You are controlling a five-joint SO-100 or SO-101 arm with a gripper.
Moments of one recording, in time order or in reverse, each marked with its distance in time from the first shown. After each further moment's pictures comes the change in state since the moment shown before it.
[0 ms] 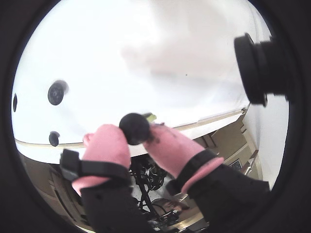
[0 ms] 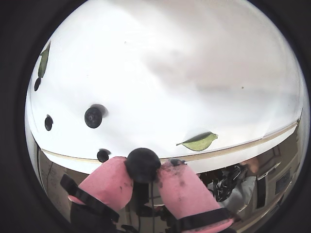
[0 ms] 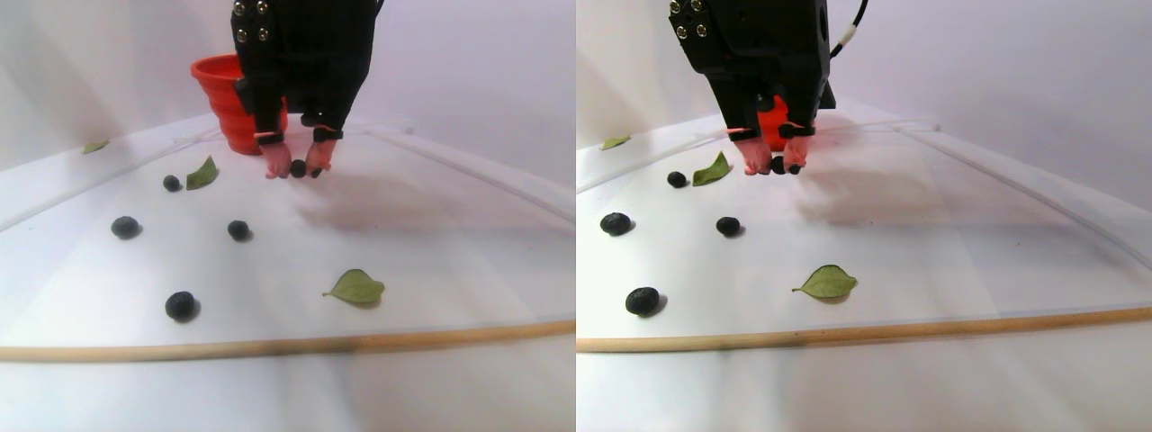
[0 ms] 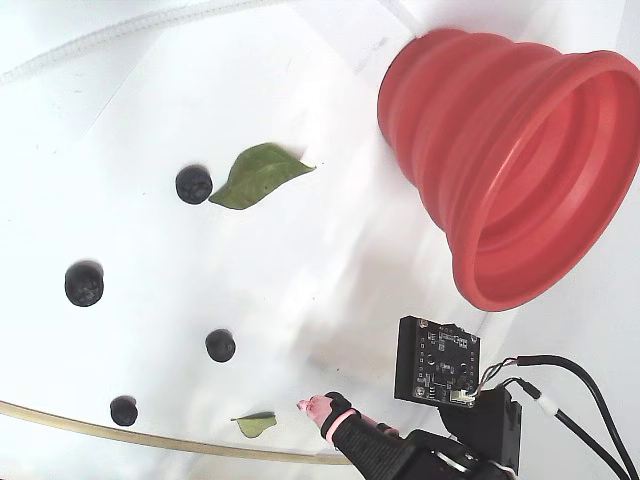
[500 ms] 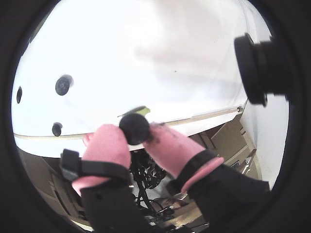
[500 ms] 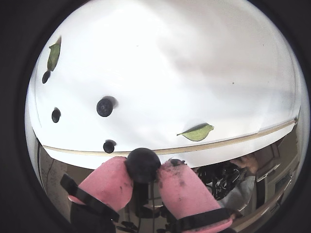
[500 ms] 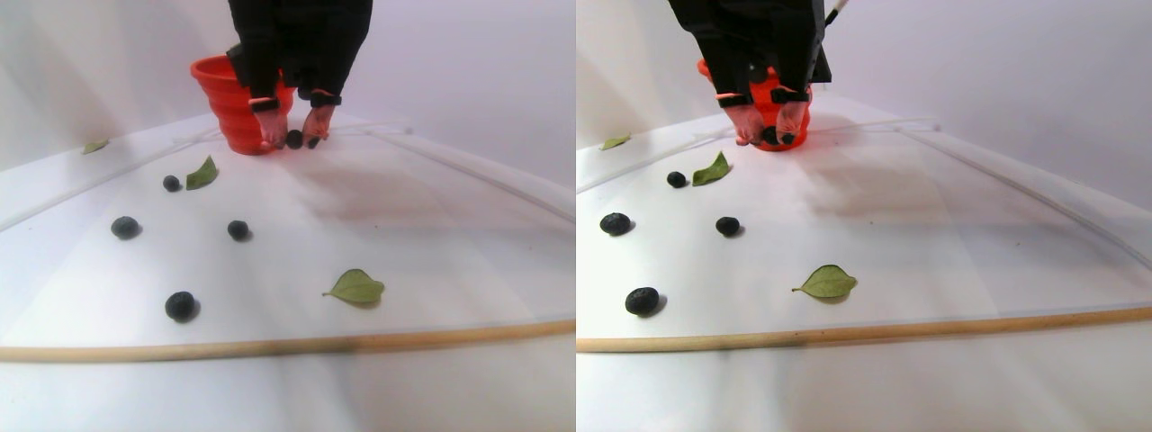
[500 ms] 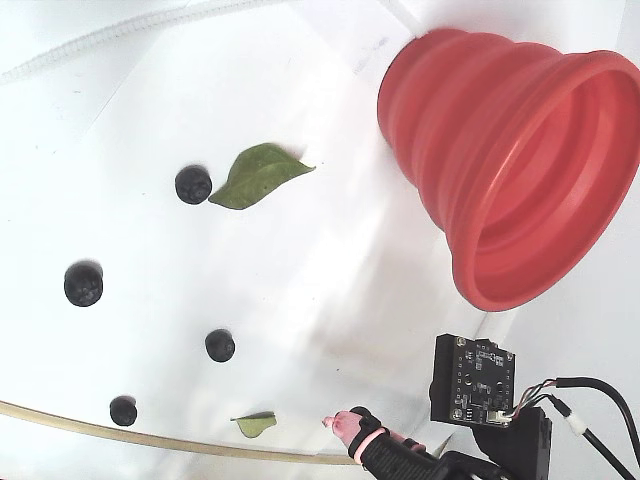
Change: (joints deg) arm -0.6 10.9 0.0 9.8 0.0
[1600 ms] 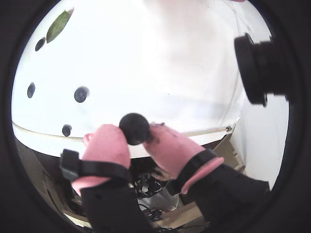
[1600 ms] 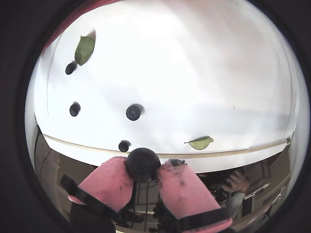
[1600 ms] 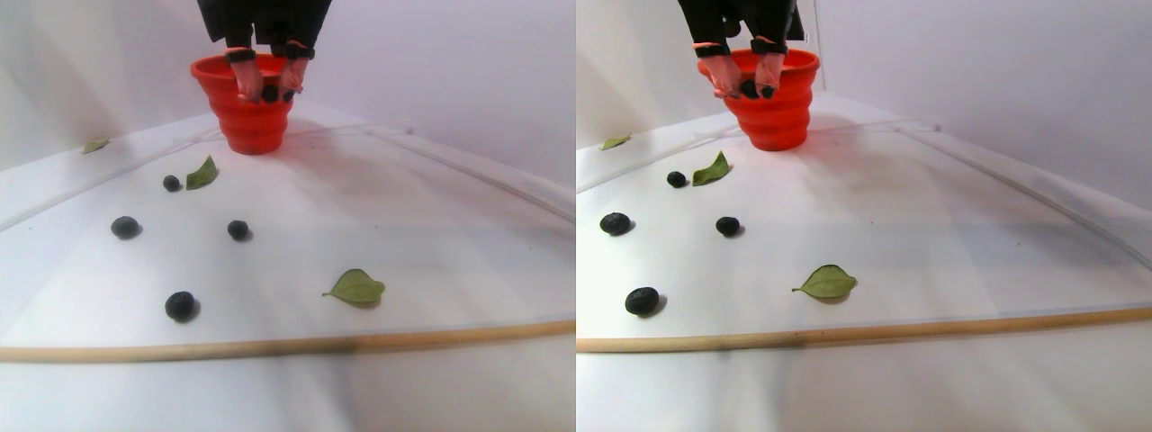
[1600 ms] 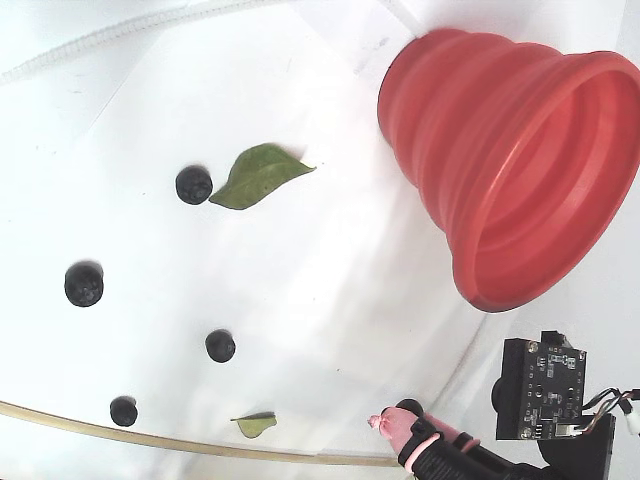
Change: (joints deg) arm -5.4 8.5 -5.4 8.2 -3.6
